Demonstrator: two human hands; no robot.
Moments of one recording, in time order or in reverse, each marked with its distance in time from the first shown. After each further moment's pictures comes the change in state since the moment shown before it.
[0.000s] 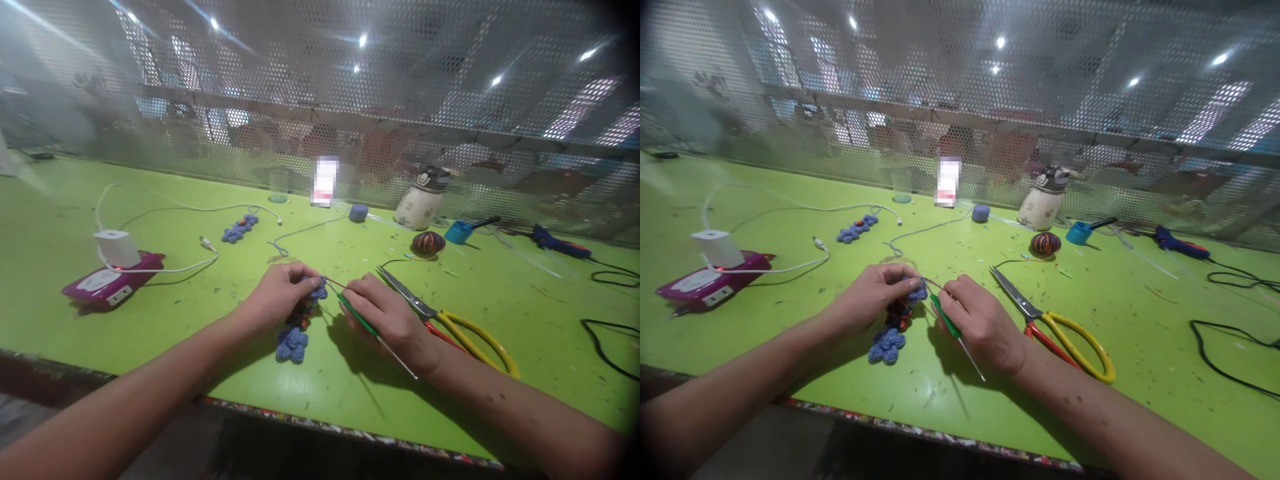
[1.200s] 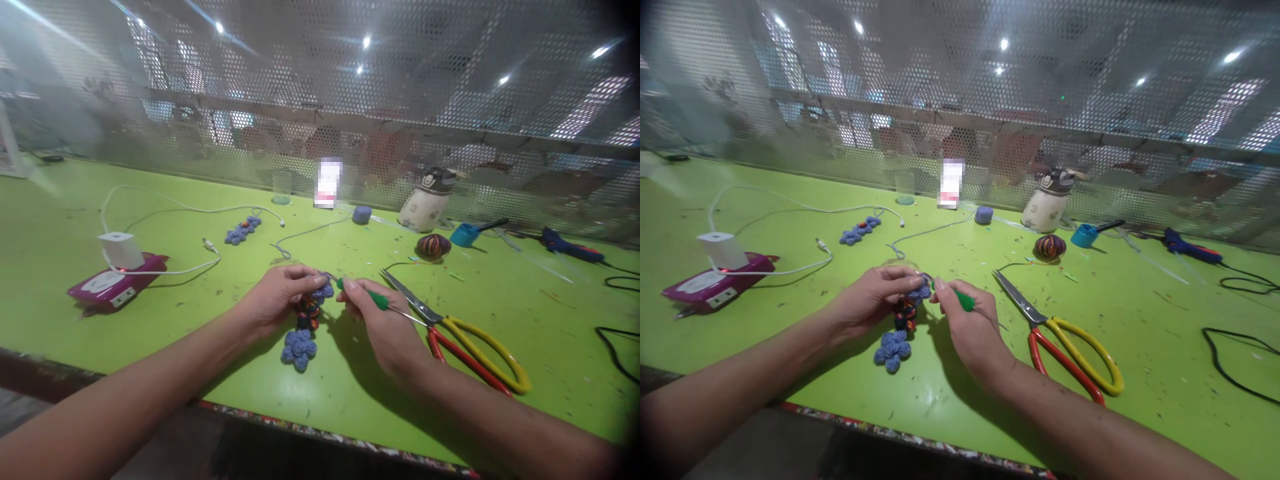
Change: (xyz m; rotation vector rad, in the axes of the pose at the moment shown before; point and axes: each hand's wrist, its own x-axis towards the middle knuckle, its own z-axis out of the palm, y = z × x) left_hand 0.004 -0.002 -0.003 -0.456 -0.109 -0.127; right_hand 0.023 -0.028 0.011 0.811 0.203 1.101
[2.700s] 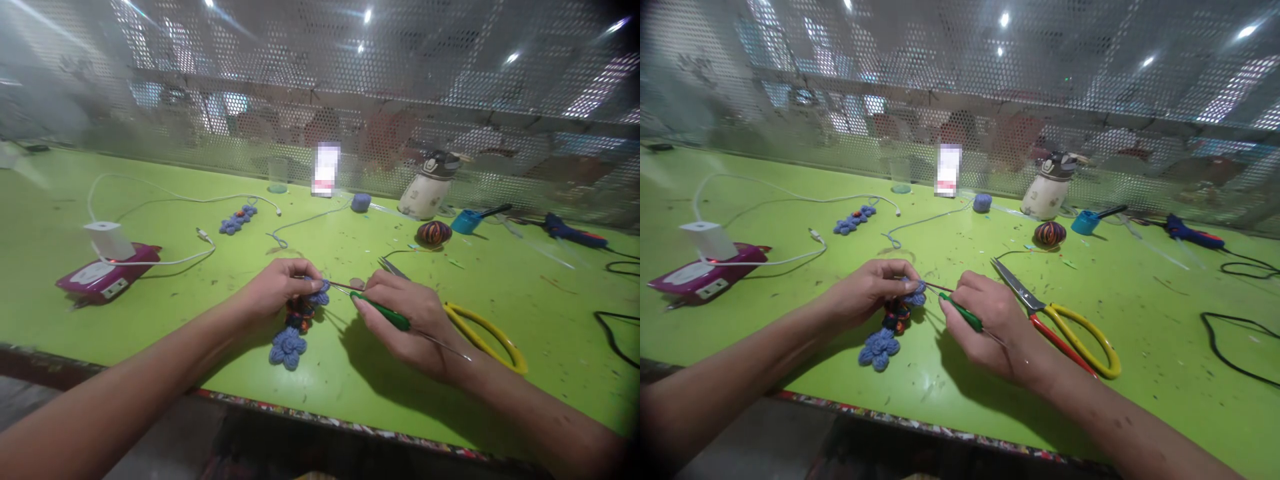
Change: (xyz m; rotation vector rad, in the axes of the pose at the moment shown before) left_hand -0.011 0.001 0.006 0.121 -0.042 -0.088; right_hand -0.004 -0.010 -0.045 -0.554 -0.246 -0.664
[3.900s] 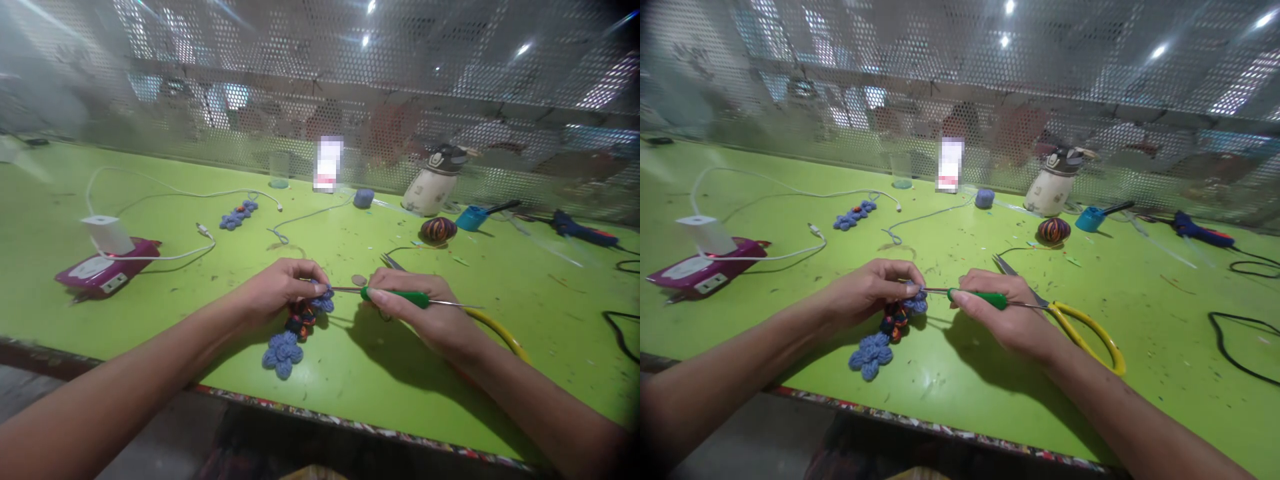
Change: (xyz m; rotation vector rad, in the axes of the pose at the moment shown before) left_hand 0.001 0.002 -0.005 0.109 -0.125 -0.041; right_hand -0.005 0.021 -0.006 0.474 -0.083 0.275
